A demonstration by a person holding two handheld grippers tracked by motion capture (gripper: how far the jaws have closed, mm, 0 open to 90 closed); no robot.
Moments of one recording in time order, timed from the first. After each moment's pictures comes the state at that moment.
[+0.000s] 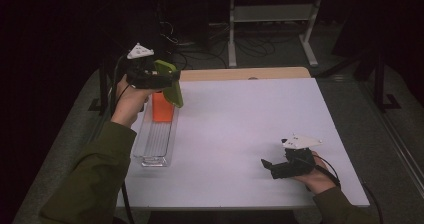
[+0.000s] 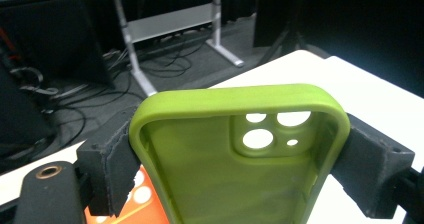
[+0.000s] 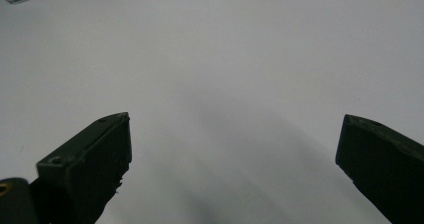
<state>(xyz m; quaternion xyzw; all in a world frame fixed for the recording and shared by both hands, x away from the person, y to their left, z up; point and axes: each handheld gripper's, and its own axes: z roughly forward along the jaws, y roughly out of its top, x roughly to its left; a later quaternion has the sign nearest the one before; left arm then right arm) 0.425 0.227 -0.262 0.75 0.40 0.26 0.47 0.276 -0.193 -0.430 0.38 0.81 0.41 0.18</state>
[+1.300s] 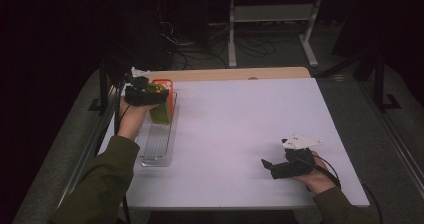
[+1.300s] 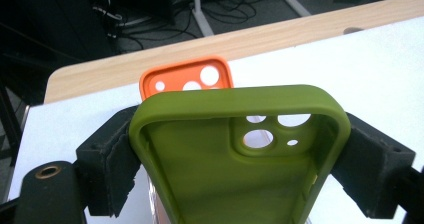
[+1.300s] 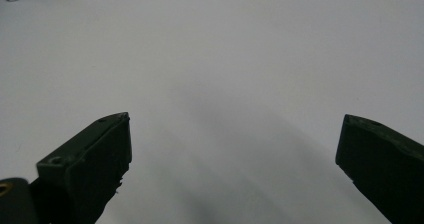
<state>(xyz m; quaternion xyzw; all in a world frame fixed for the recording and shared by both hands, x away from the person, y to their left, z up) 0.431 0.252 -0.333 0.73 0.52 0.27 0.36 0.275 -0.192 -0.430 0.38 0.81 0.41 0.18</state>
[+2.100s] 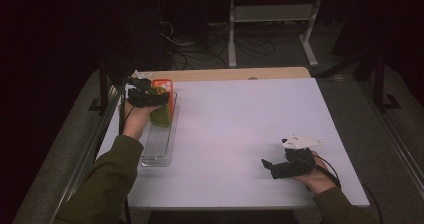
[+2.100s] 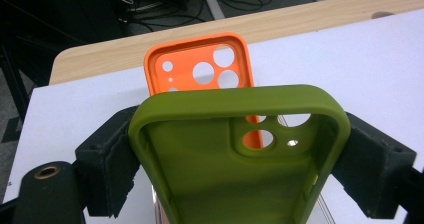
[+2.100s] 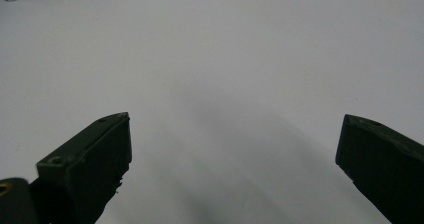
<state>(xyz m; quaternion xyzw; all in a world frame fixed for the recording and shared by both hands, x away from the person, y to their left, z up) 0.442 0.249 -0.350 0.73 0.53 0.28 0.33 0.276 -0.193 -0.430 0.38 0.81 0.41 0.18</state>
